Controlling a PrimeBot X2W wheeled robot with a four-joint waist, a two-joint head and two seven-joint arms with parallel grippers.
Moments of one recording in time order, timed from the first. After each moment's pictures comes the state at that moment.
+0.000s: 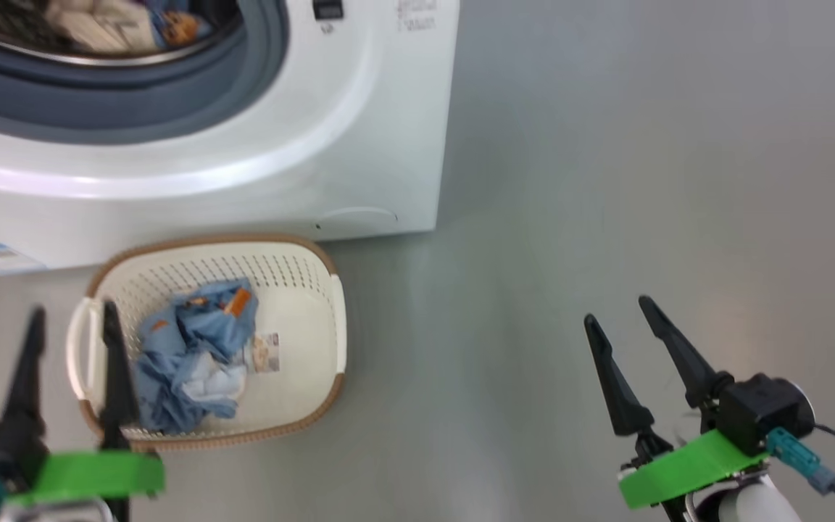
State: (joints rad) left arm -0.13 0.25 -0.12 0.03 -0.33 0.14 -0.25; right arm -0.11 -0.08 0.11 0.03 0.17 0.13 -0.22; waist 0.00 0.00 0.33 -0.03
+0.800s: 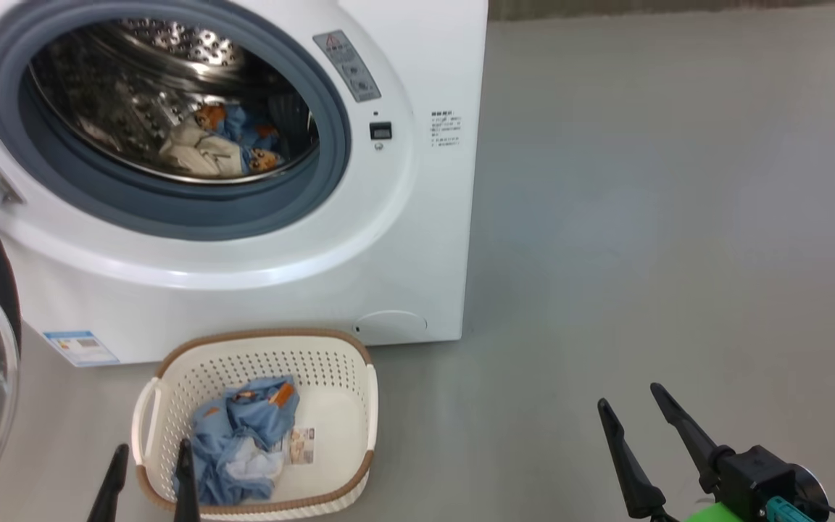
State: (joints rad) left arm 0.16 0.21 -0.20 -0.03 -0.33 0.16 -0.24; right arm 0.09 -0.06 0.08 -0.02 0.12 0.13 -0.16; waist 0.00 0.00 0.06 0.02
